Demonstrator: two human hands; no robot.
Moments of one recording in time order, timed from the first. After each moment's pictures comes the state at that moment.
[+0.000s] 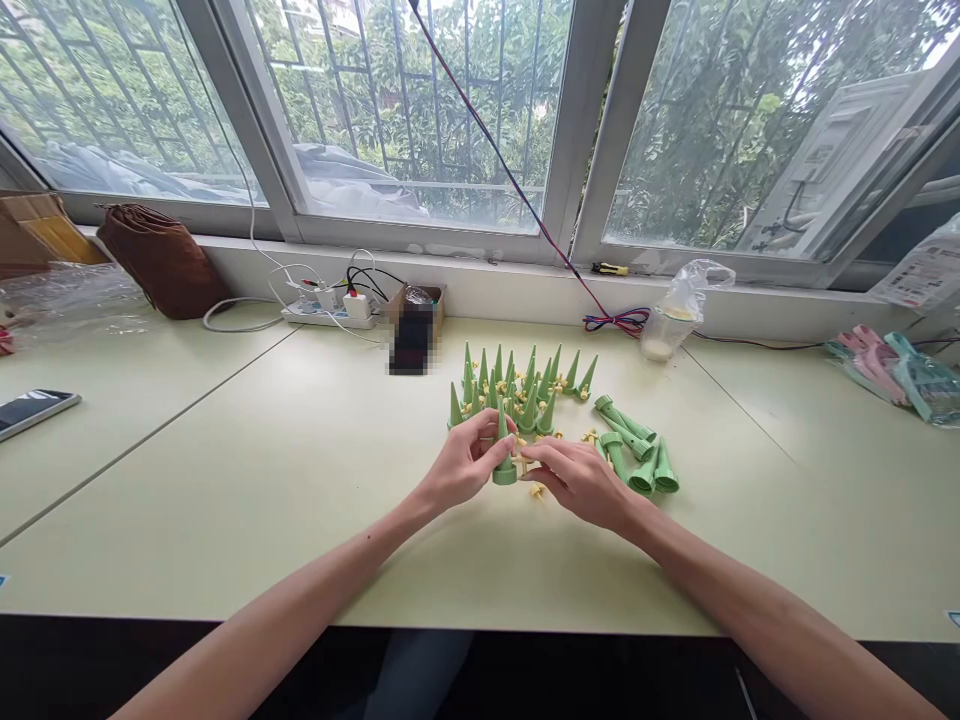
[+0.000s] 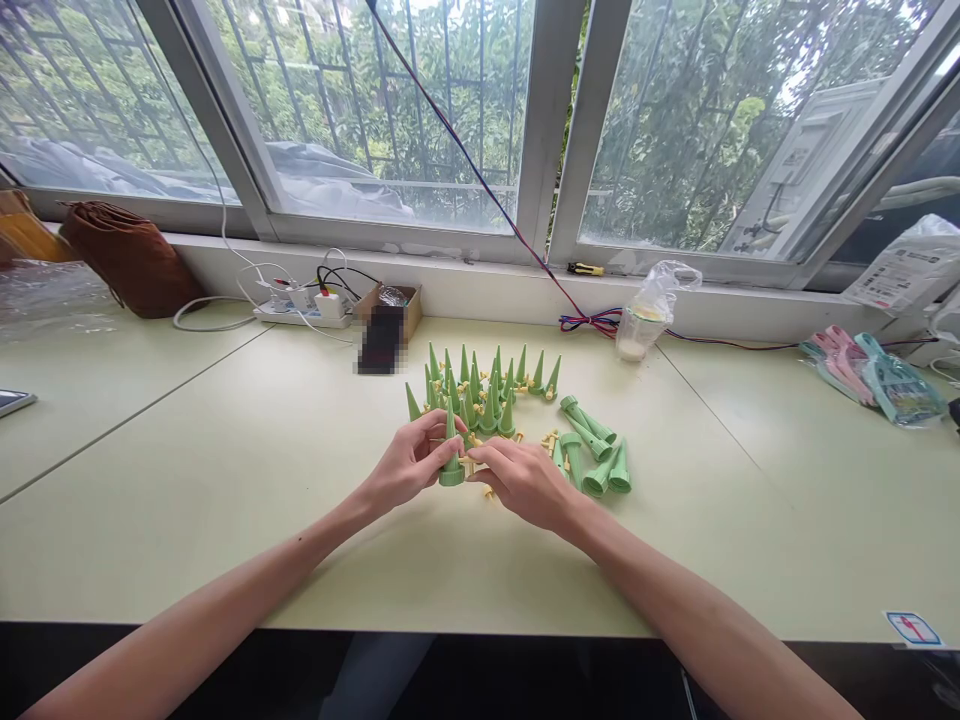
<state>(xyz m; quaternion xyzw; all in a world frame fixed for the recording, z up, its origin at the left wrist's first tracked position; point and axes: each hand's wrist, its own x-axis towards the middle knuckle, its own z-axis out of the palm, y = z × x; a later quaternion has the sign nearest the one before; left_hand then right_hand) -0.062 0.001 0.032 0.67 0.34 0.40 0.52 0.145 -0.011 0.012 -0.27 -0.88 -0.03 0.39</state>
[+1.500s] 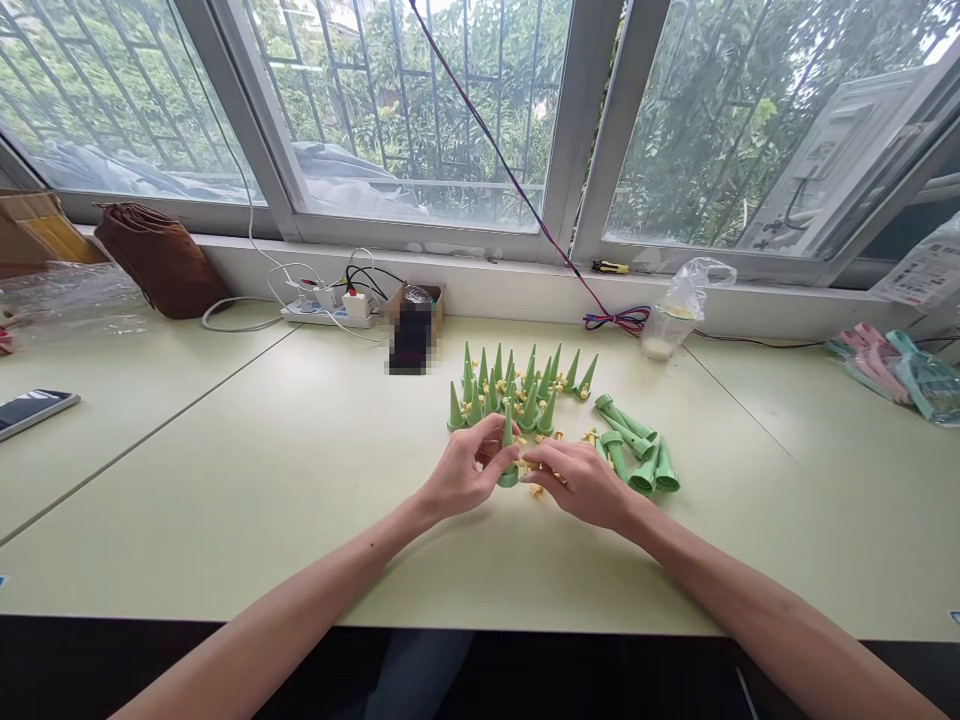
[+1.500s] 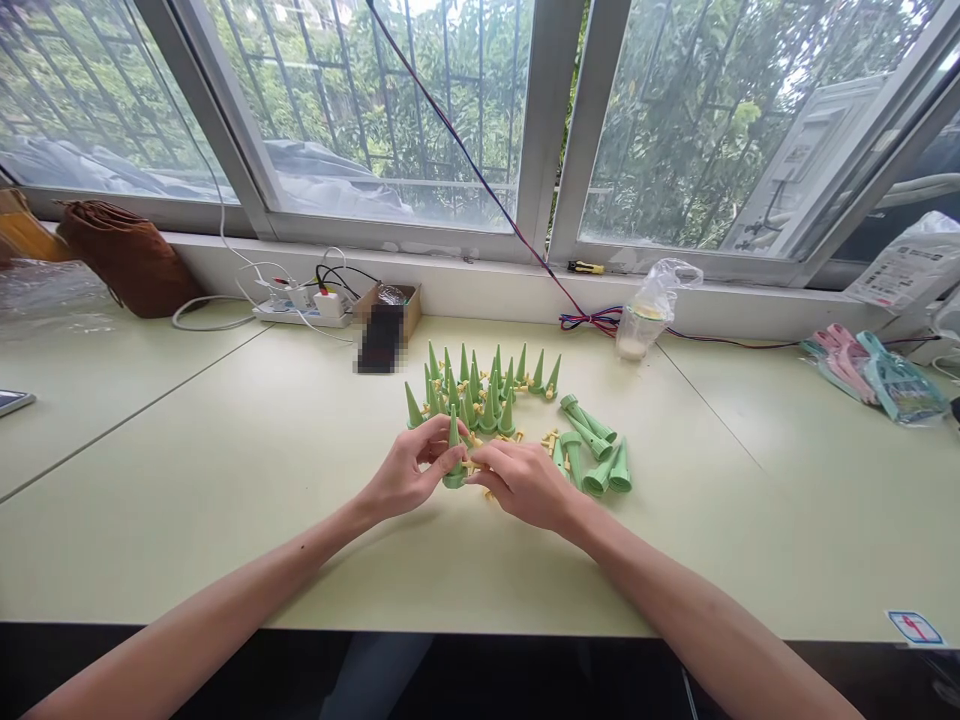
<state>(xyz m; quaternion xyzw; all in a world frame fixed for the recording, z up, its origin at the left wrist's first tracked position) -0.061 -0.005 0.034 0.76 0.34 0.40 0.39 0.145 -0.012 0.012 -0.29 -0.88 0.02 0.38</state>
